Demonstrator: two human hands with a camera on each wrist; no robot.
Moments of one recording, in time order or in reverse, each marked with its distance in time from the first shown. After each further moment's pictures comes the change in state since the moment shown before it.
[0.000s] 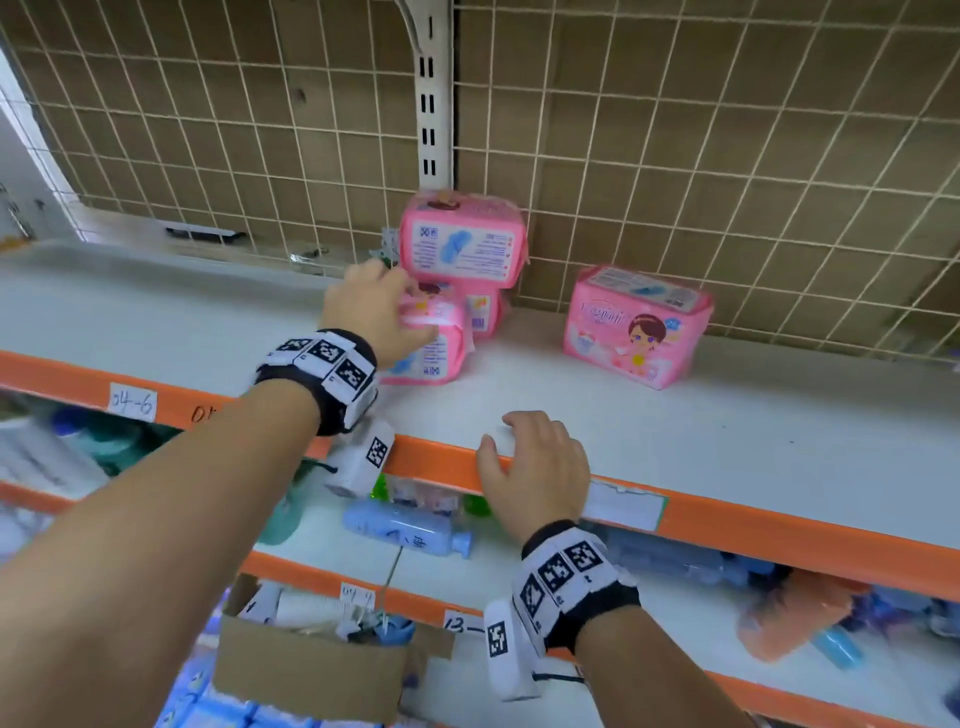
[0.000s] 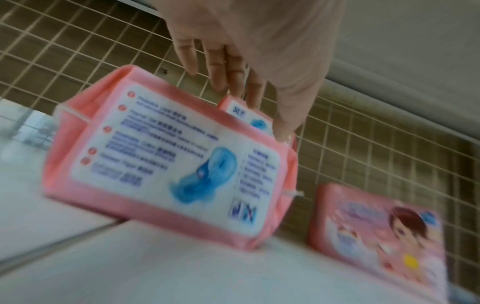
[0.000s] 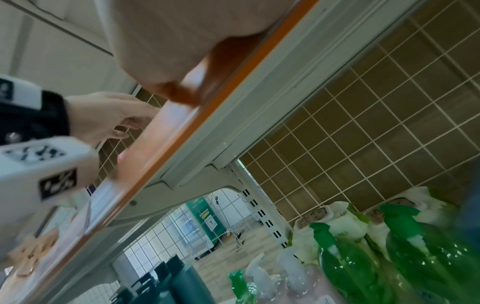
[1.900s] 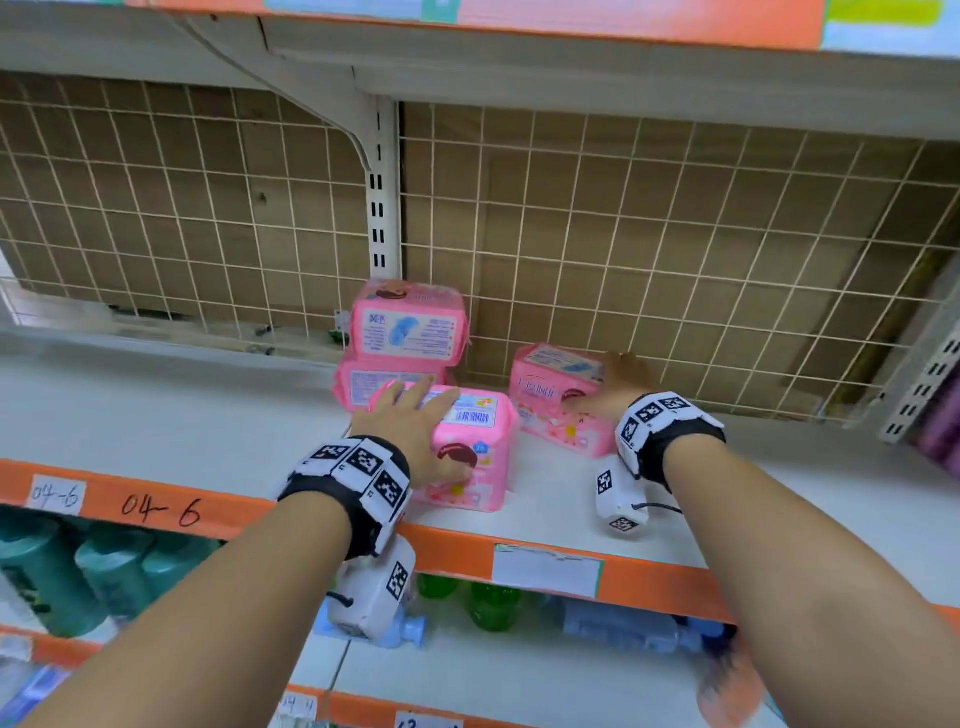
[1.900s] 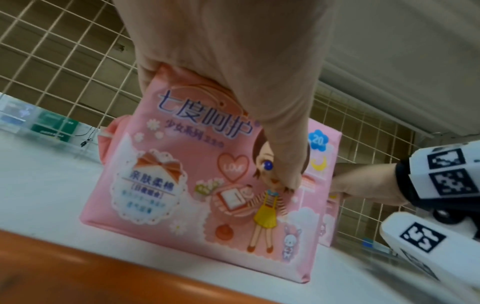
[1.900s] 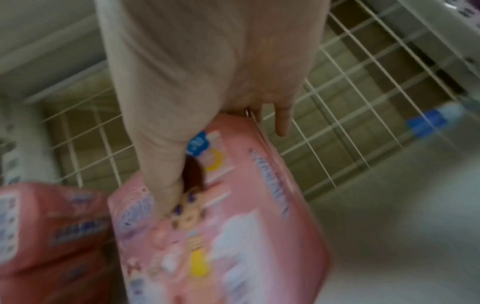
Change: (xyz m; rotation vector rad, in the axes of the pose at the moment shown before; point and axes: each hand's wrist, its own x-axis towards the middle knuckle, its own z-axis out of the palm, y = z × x) left_hand -0.025 0.068 0.018 0.191 -0.400 0.153; right_hand 0.181 0.101 -0.103 -0.257 -0.377 0.288
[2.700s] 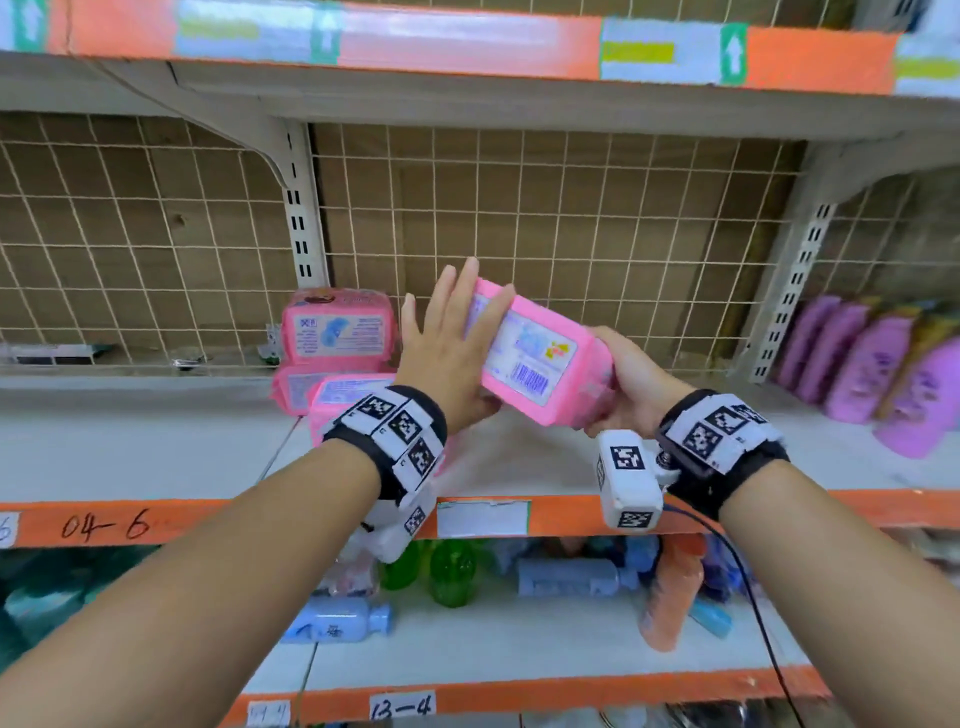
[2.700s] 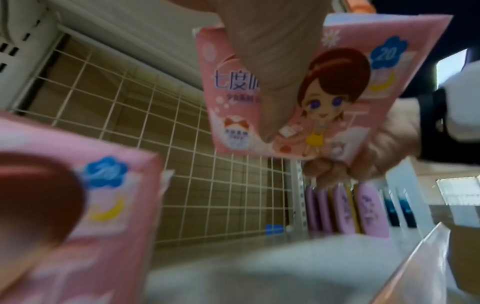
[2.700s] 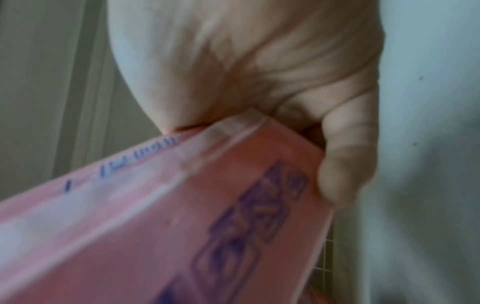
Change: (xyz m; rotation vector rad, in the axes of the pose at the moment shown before) left_hand -0.031 0.103 -0.051 -0.093 0.617 0.453; right_hand -0.137 0.034 -0.063 1.270 -0.286 0.181
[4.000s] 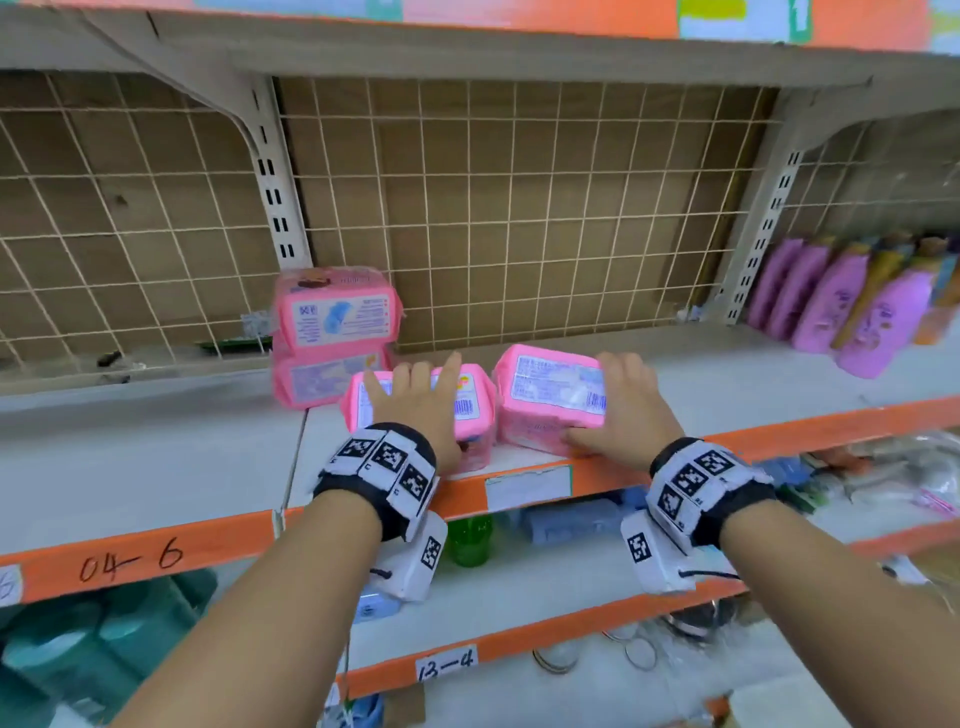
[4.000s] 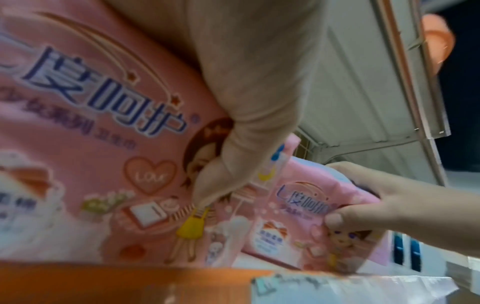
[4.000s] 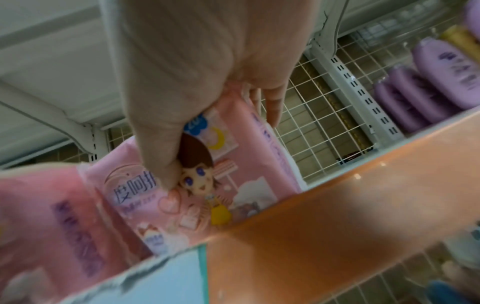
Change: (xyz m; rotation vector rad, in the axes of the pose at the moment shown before) left_hand -0.048 -0.065 0.030 0.098 -0.504 -0.184; right_hand -0.012 0.072 0.039 -1.258 0.544 -0.373
